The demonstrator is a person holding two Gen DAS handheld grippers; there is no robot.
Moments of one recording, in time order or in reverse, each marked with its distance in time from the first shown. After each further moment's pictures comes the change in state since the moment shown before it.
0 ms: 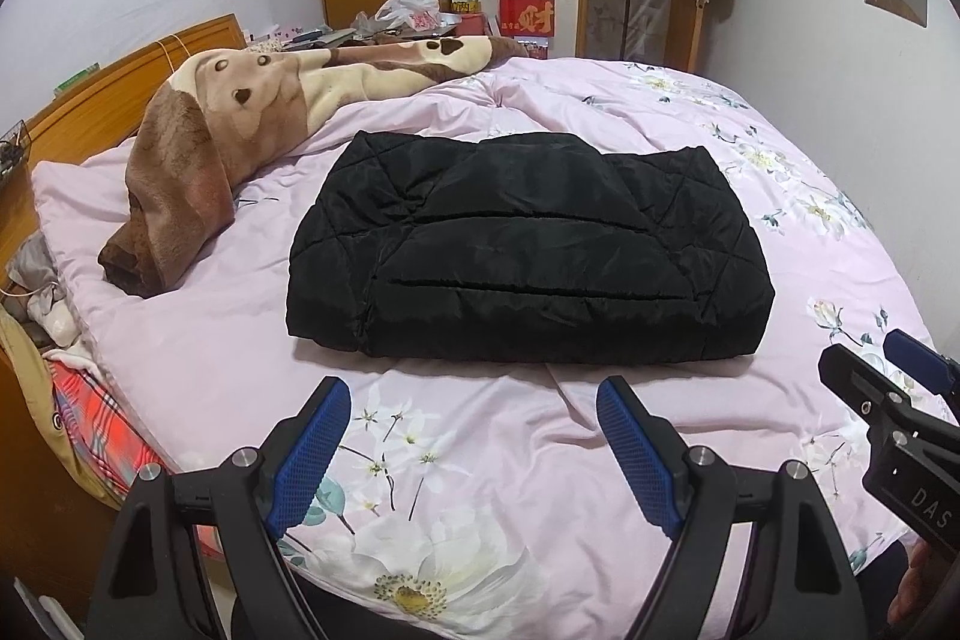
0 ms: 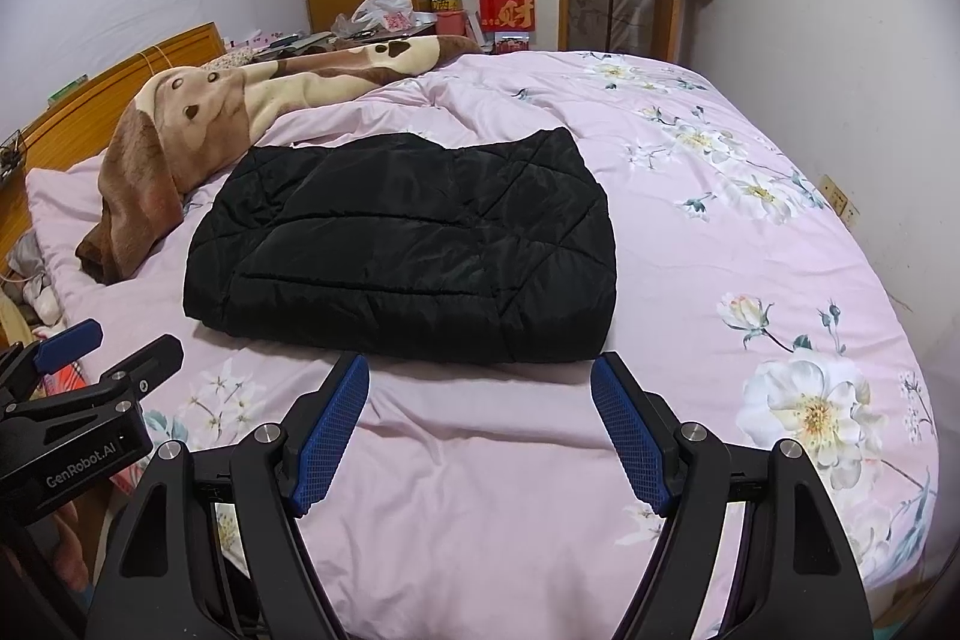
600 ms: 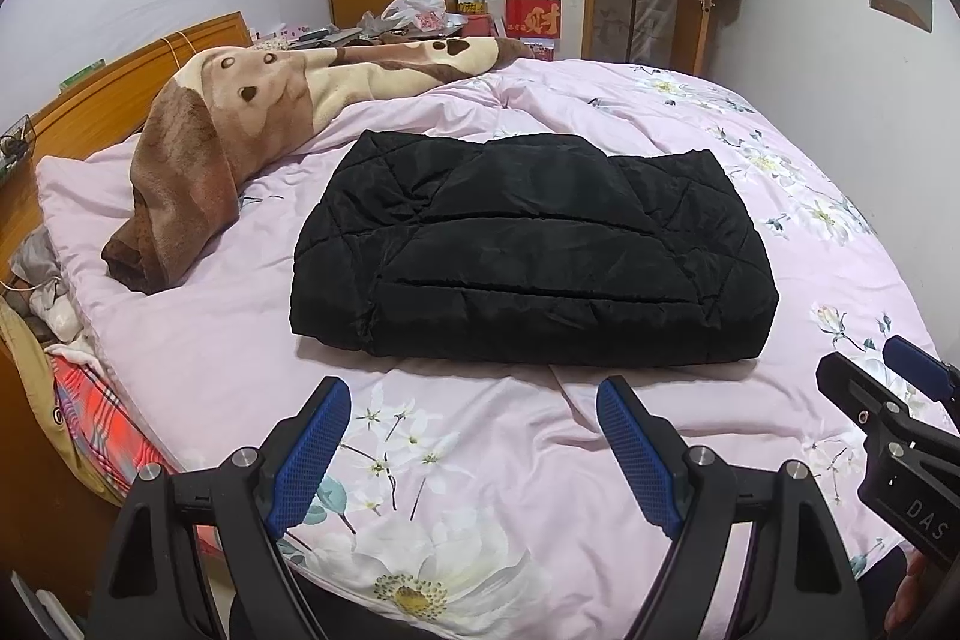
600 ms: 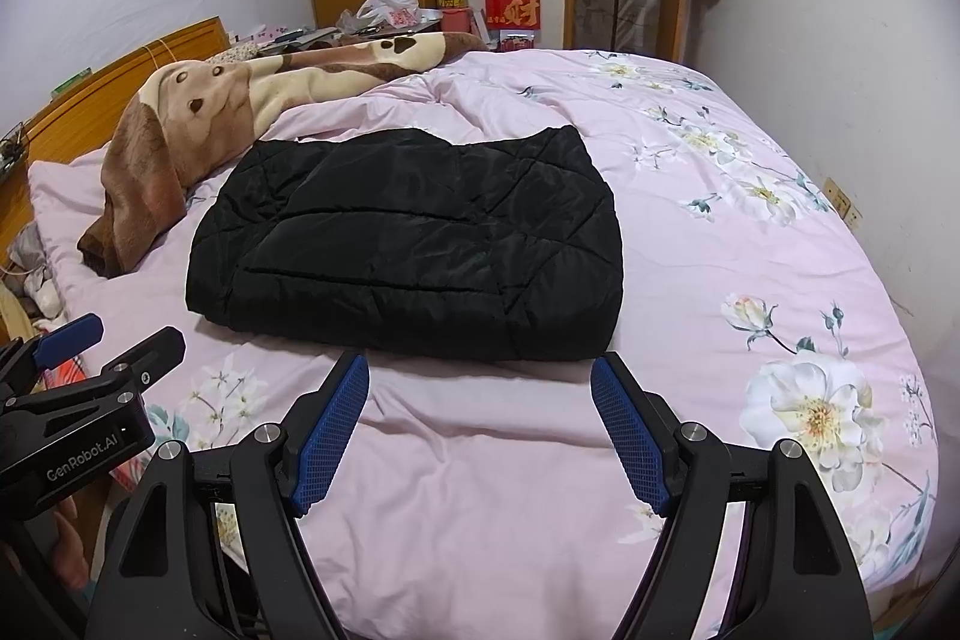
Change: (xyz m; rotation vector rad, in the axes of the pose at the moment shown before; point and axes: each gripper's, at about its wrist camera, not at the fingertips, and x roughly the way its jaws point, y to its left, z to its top) left arm 0.000 0.001 -0.001 -0.016 -0.002 0.010; right arm 0.002 0.003 -0.001 -0.011 0.008 0.004
